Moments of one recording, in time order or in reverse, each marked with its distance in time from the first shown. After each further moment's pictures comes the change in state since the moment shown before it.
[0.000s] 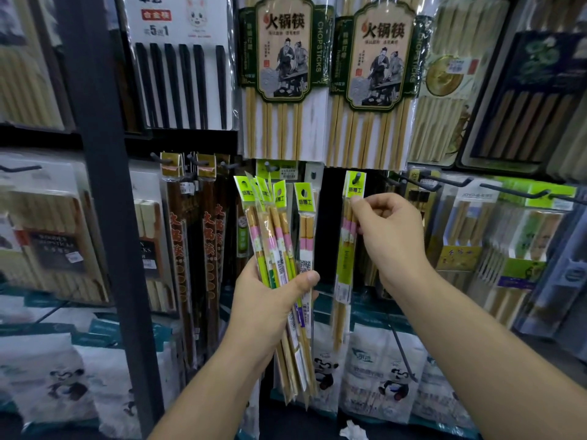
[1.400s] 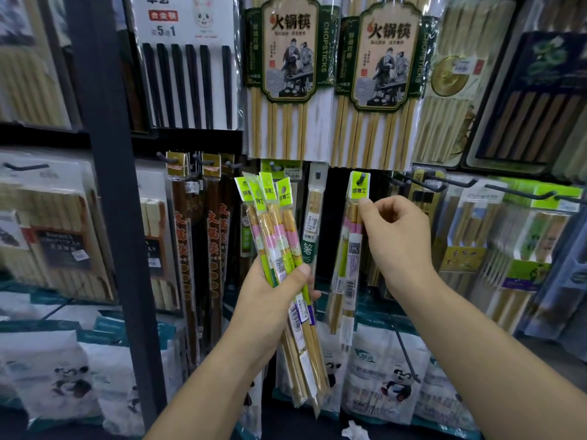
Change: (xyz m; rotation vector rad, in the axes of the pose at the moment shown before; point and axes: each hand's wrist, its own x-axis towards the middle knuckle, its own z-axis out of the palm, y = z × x) left_hand 0.002 -0.002 -0.003 -0.118 -0.127 -0.028; right_hand 0.000 0.009 -0.004 -0.072 0.004 -0.073
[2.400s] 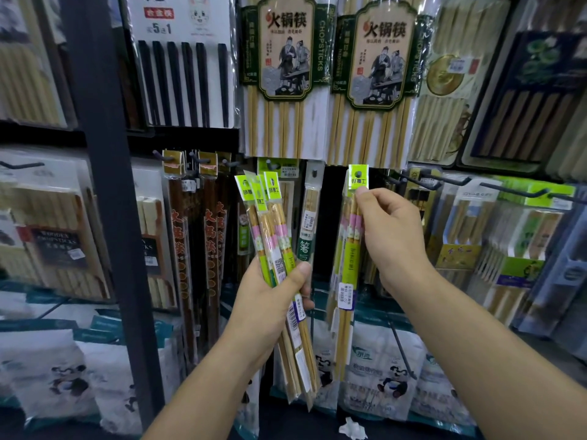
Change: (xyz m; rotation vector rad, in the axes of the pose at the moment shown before) left_hand 0.000 -0.006 -0.002 0.023 -0.044 0.048; right_hand -0.002 -0.011 0.003 0.120 -0.118 0.025
